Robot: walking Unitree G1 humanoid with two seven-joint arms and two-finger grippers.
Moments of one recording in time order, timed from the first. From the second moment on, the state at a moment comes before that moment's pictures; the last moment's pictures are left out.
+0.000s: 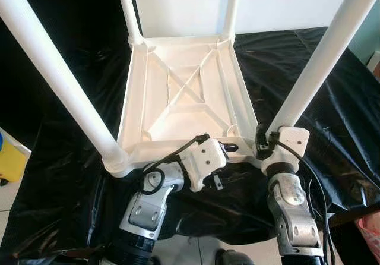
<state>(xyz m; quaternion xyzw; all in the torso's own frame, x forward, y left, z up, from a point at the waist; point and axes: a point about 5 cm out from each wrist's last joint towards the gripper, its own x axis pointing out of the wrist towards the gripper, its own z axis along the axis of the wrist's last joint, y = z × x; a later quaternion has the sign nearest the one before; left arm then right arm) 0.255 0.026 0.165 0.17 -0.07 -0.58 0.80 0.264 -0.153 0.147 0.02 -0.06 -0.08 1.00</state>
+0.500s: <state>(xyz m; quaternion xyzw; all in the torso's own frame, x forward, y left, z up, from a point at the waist) 0.256 0.026 0.165 0.17 -0.07 -0.58 0.80 0.263 -0.151 0.143 0.03 -0.04 -0.04 1.00</state>
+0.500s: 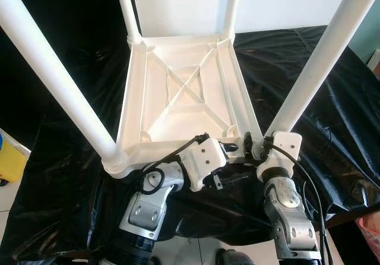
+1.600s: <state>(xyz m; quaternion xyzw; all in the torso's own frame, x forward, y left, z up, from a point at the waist) 0.260 0.028 0.168 0.17 -0.07 -0.57 0.80 0.282 -0.191 0.163 -0.08 -0.05 0.26 0.96</state>
